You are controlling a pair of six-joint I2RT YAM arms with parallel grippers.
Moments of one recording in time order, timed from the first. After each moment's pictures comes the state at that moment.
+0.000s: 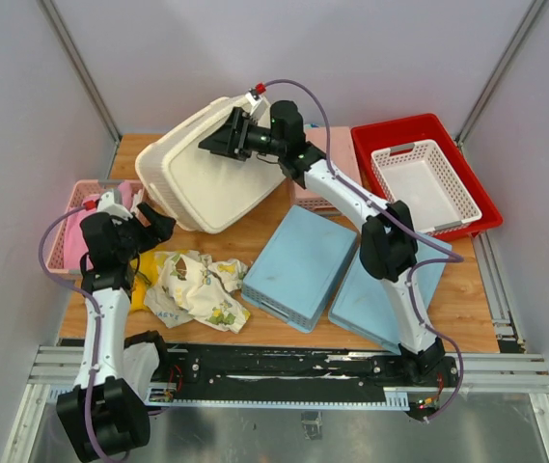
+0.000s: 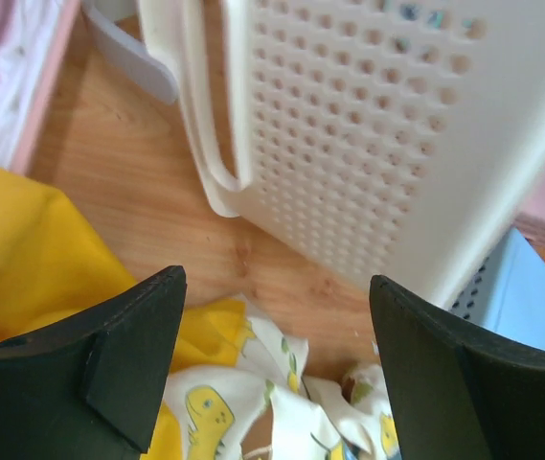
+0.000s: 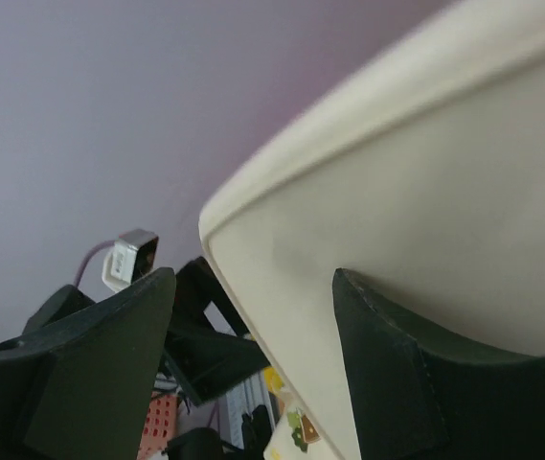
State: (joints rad) left arm 0.28 0.83 0.56 -0.17 0.40 -0.41; right arm 0.65 2.25 2.12 0.16 -0.60 0.95
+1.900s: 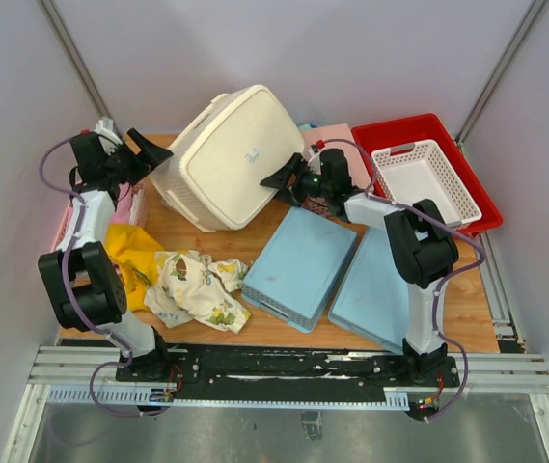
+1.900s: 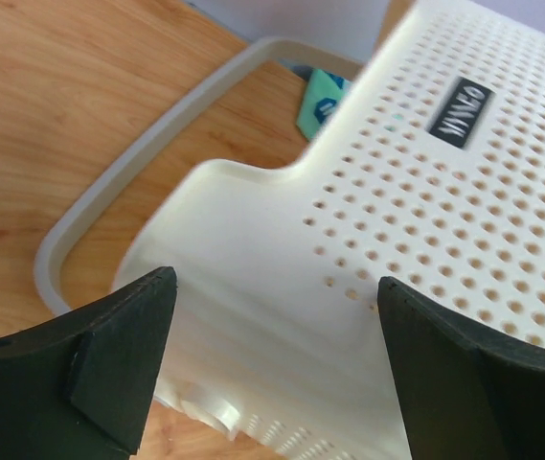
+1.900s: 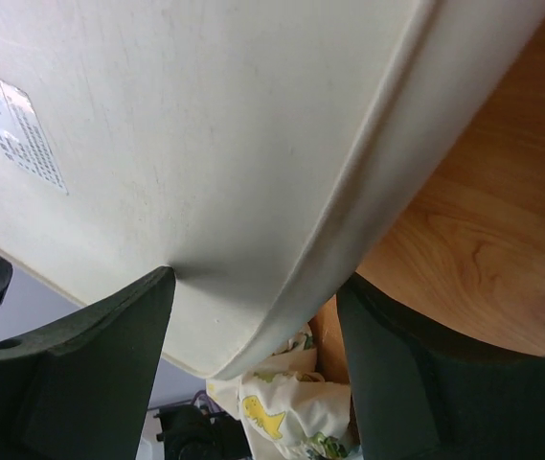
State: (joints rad) left arm 0.30 1.62 1.25 -0.07 0.58 -0.55; right arm 0.48 2.02 1.29 0.44 -0.61 1.12
